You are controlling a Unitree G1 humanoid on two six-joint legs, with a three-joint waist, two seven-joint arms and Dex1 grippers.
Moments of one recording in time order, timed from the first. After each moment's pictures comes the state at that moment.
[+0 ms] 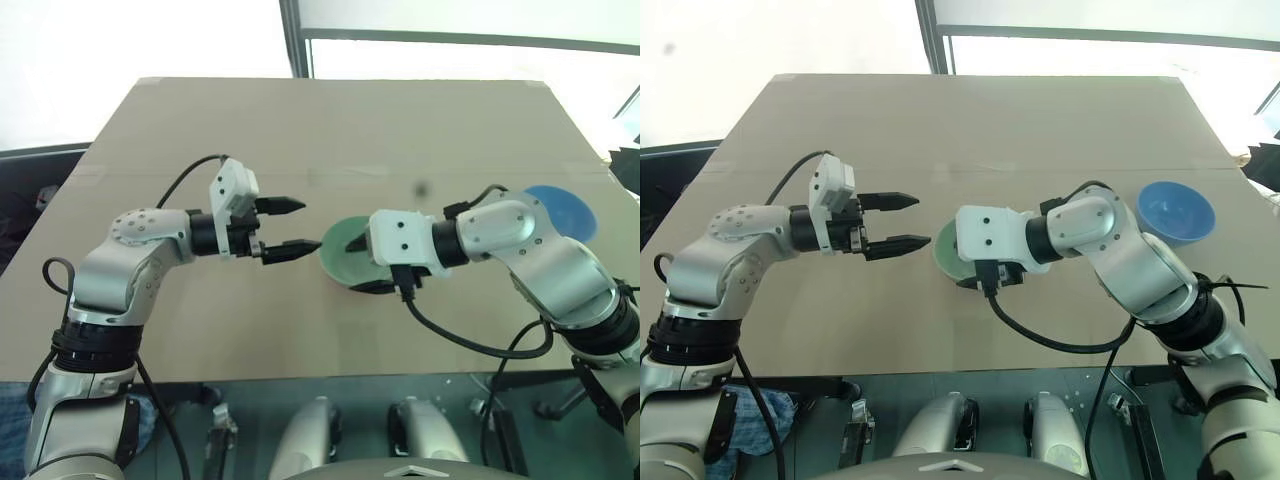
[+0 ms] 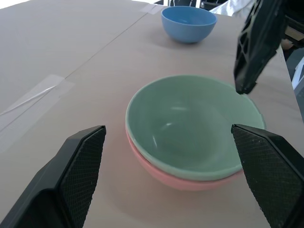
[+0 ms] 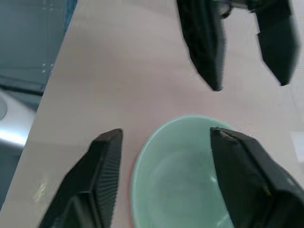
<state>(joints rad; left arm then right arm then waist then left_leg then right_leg) -0.49 0.78 0.03 -0.12 -0.53 0.56 -1.13 -0.80 -0.59 0.44 -0.53 0.15 0.84 1.06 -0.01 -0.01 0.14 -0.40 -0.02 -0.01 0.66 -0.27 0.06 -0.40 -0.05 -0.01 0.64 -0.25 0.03</state>
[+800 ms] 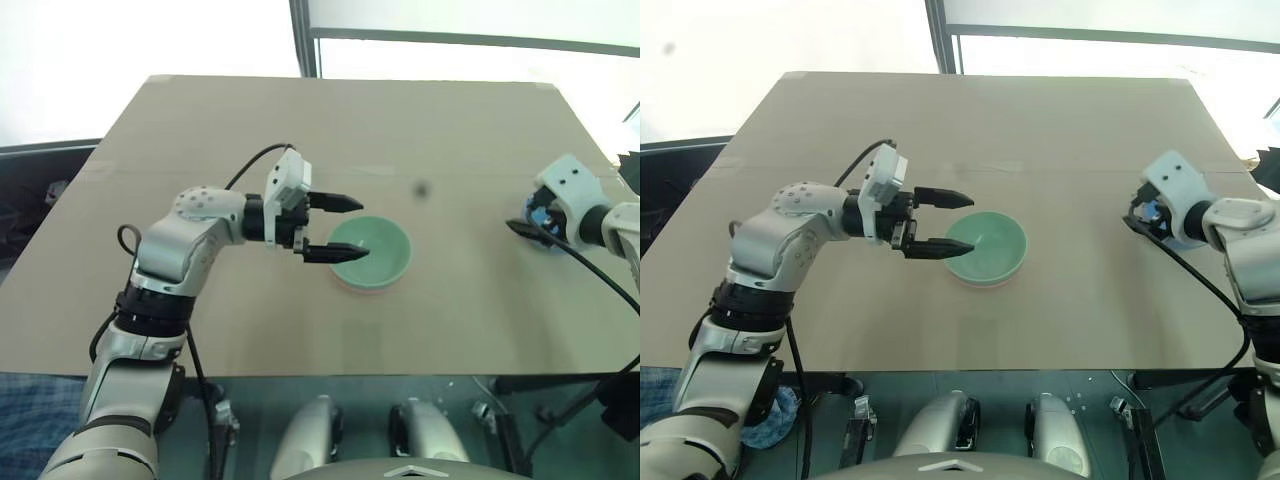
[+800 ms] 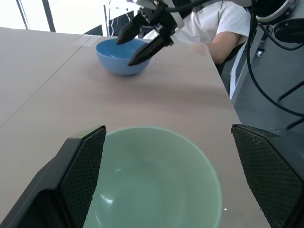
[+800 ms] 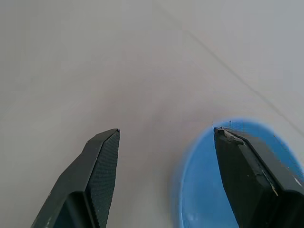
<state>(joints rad) -0.70 0.61 -0.14 -0.02 -0.51 0.53 -1.26 -0.47 -0.90 -0.02 -0.14 0.09 0.91 0.73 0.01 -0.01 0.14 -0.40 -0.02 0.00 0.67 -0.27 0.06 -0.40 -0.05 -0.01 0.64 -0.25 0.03</state>
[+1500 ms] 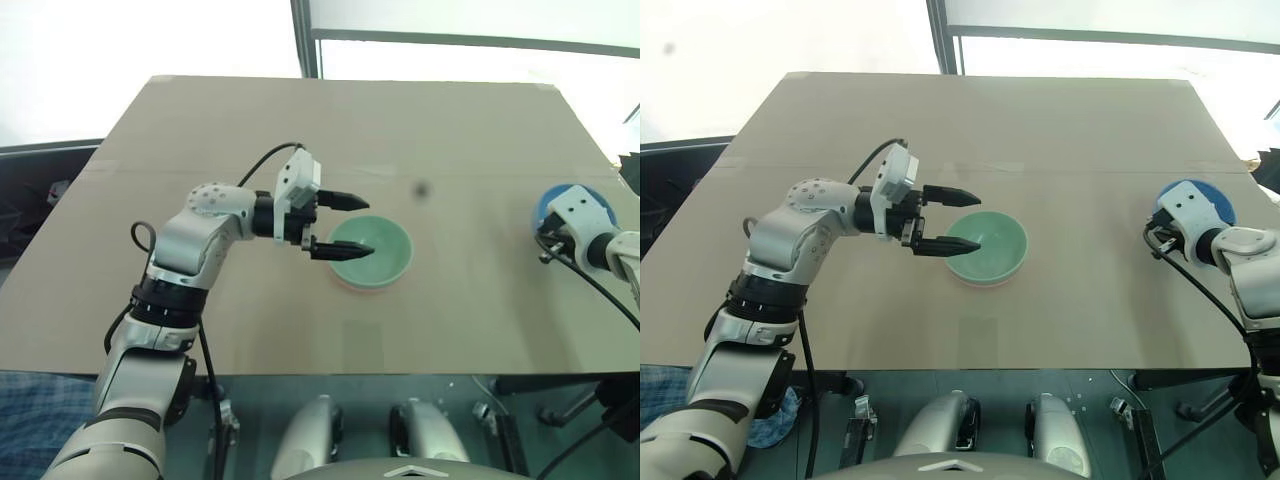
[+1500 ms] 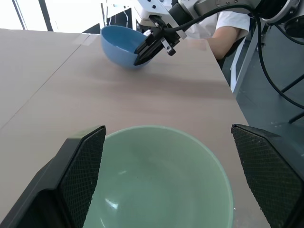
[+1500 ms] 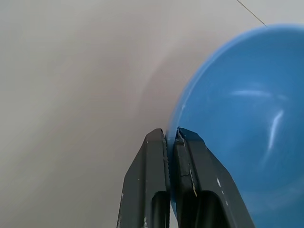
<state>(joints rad) -0.72 0.59 -0.16 0.03 -0.47 0.48 -1.28 -0.40 -0.90 -0.01 0.00 0.07 0.78 0.69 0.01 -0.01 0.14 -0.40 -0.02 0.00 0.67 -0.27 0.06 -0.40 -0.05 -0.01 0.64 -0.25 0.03</state>
